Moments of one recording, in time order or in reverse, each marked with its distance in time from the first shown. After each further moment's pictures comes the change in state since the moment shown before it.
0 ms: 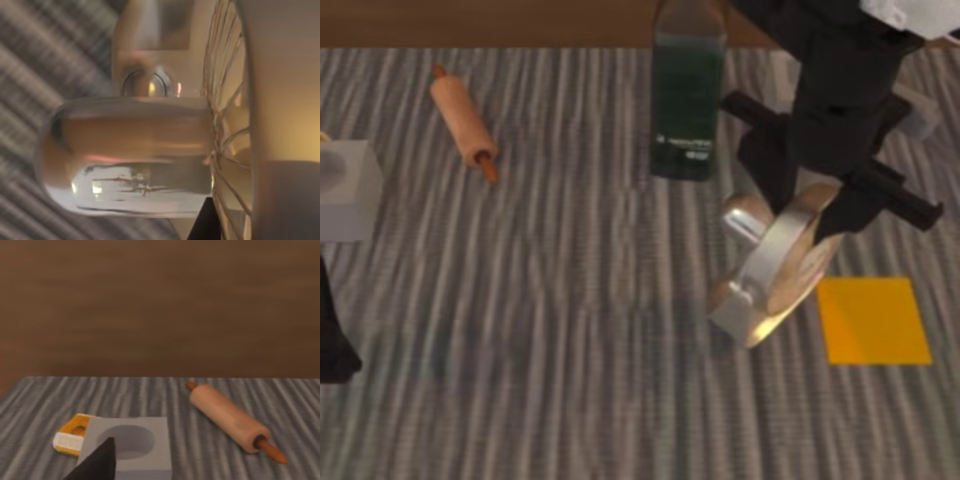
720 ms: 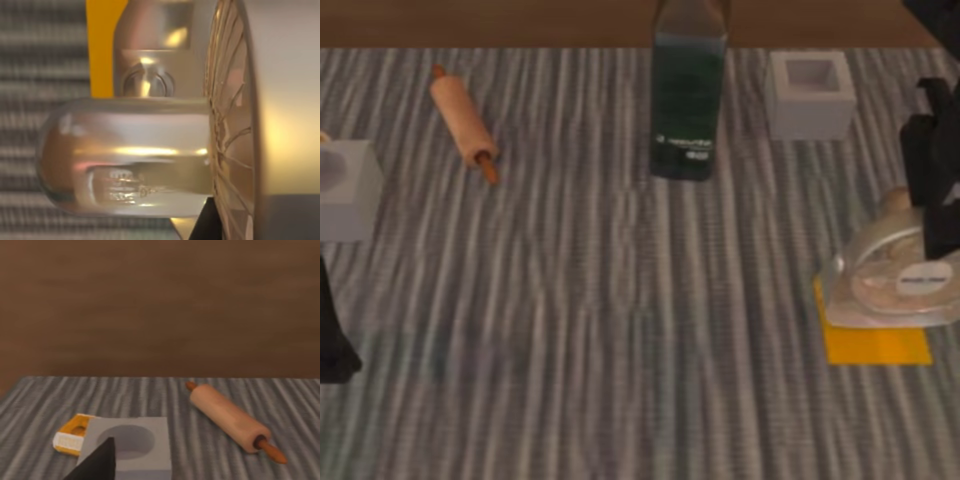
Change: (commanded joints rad) left arm 0.000 0.000 0.000 0.000 0.000 0.000; right arm -0.225 -0.223 -0.282 0.062 0.002 0.563
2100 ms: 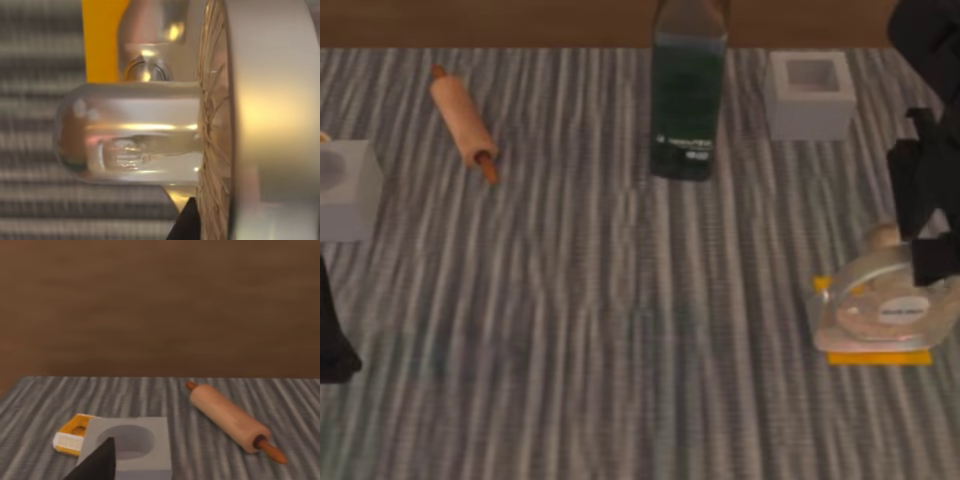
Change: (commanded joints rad) left arm 0.000 0.000 0.000 0.000 0.000 0.000; right arm -0.003 0.016 -0.119 0.135 0.000 -0.003
